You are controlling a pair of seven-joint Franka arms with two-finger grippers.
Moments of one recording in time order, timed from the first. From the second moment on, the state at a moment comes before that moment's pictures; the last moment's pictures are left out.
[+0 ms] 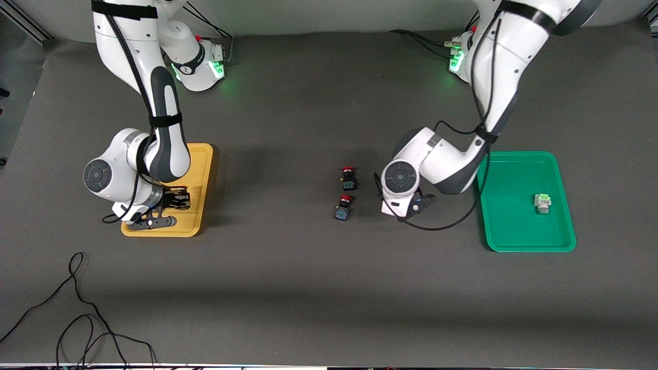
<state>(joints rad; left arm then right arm) -0.20 0.62 -0.39 -1.73 0.23 1.96 -1.15 0.90 0.58 -0.88 -2.11 0.65 2.28 -0.49</state>
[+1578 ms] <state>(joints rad) 0.42 0.43 -0.38 -2.15 0.24 2.37 0.16 0.94 0.47 -1.01 -1.58 0.40 1.64 -0.27</state>
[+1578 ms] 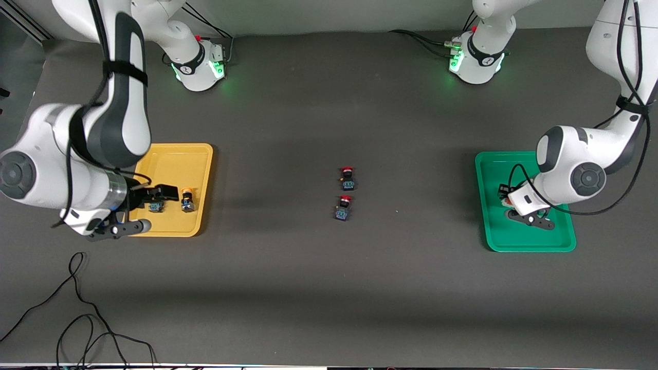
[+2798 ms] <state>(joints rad) 0.45 0.13 -0.58 -1.52 0.11 1.36 -0.11 0.13 0.05 -0.19 -1.64 0.05 1.57 -0.09</state>
